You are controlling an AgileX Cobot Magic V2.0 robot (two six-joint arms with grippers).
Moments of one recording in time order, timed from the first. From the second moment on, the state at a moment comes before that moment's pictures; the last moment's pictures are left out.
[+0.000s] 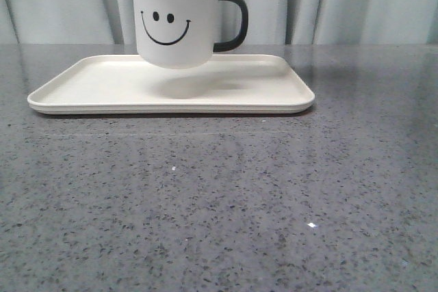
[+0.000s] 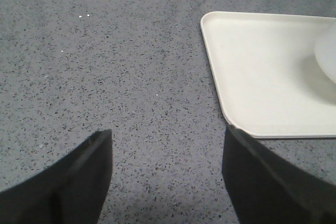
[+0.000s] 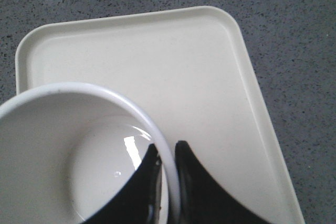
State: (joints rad) left arm -0.04 0.67 -0.59 -0.17 0.51 -0.03; right arm 0.45 2.18 -2.32 0.56 1.25 -0.98
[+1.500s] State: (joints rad) left arm -0.04 0.67 -0.59 -0.17 0.51 -0.03; right arm 0.45 2.22 -2.25 0.55 1.23 -0.98
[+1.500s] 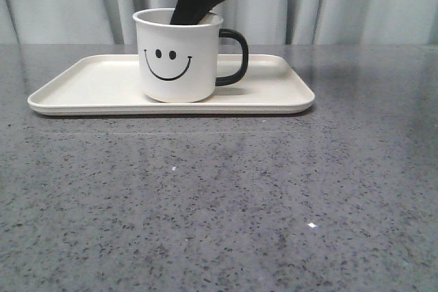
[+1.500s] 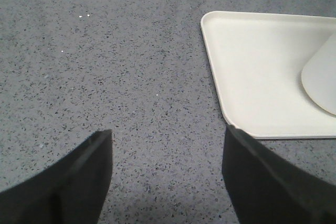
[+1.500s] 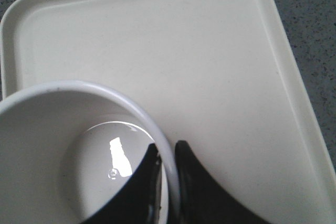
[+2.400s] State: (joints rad) left arm -0.04 0.67 -0.59 -0.17 0.51 -0.03; right arm 0.44 2.09 -2.25 0.52 1.25 -0.92
